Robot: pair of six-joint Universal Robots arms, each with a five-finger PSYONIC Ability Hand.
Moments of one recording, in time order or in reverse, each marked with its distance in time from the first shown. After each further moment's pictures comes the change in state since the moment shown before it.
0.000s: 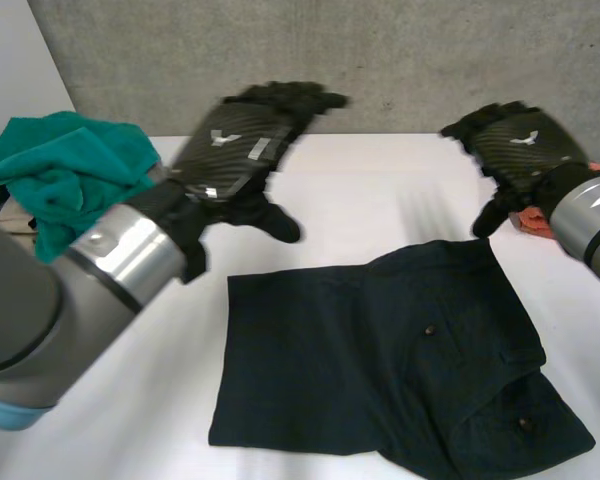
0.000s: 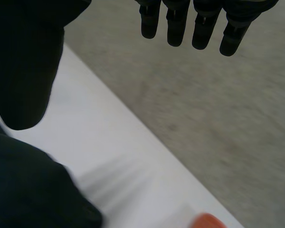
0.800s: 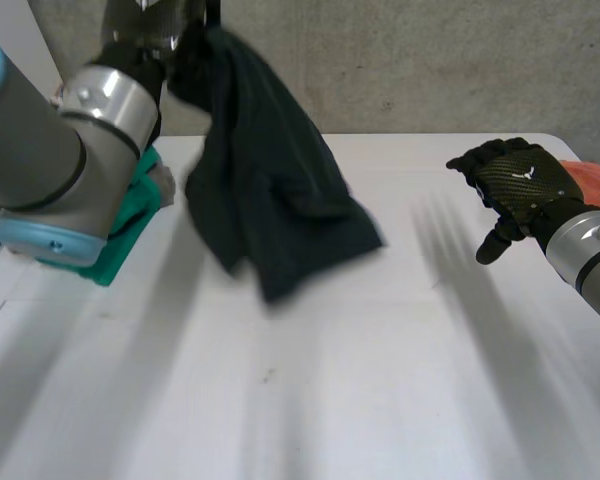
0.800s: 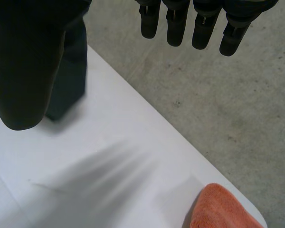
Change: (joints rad) left arm 0.027 -0.286 0.551 -0.064 -0.334 0.167; right arm -0.061 0.050 0.111 -0.125 -0.004 -0.008; left_hand 0.908 0.988 0.957 0.999 0.897; right_hand 0.000 0.000 0.000 0.000 0.000
